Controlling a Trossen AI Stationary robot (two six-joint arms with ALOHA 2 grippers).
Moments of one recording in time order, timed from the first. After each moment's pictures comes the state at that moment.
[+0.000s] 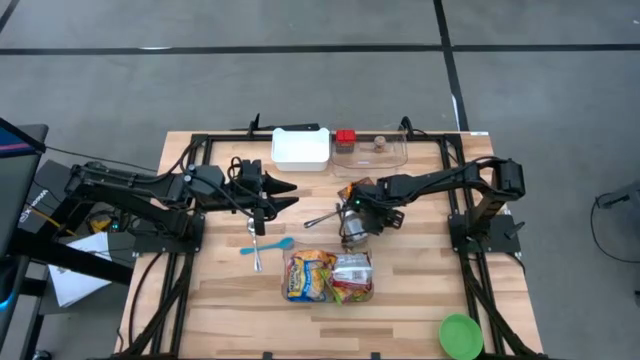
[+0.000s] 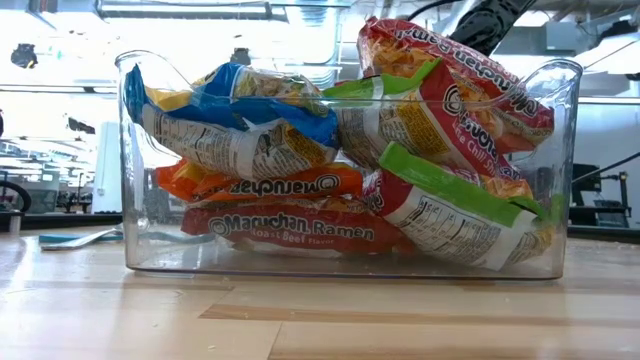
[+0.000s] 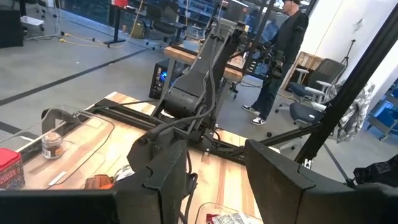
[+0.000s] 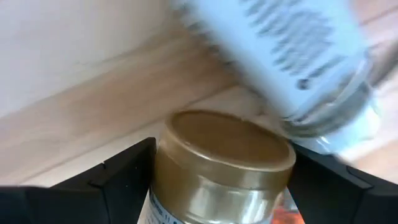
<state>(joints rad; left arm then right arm) -0.16 1.07 1.00 -0.03 -0.31 -0.32 -0.13 1.71 0.97 -0.57 0.05 -1.33</state>
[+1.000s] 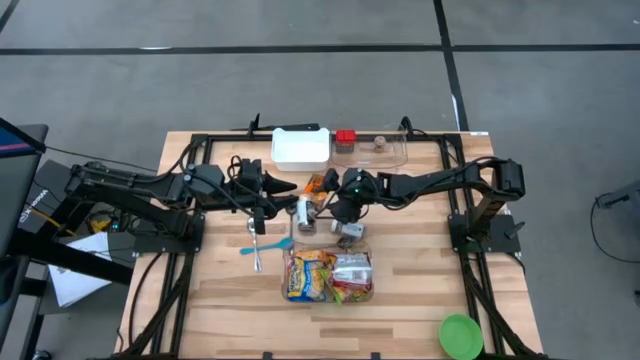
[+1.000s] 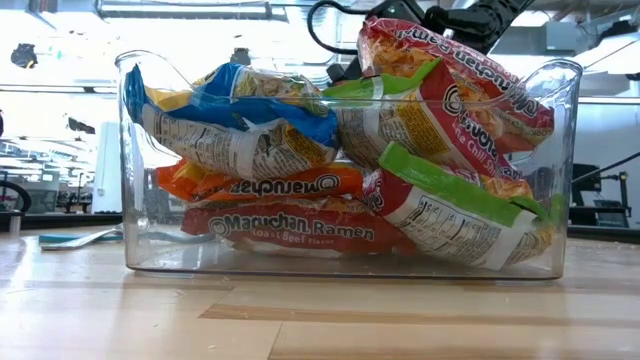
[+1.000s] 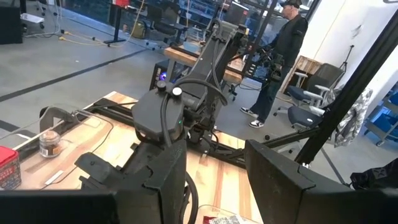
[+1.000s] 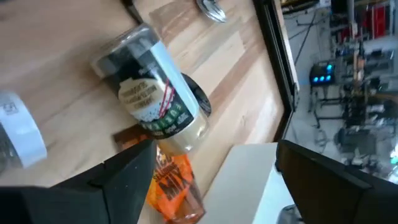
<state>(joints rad) -0.15 1.07 1.00 -0.02 -0.31 -0.34 -0.13 1.71 0.98 0.14 0.05 -1.19</state>
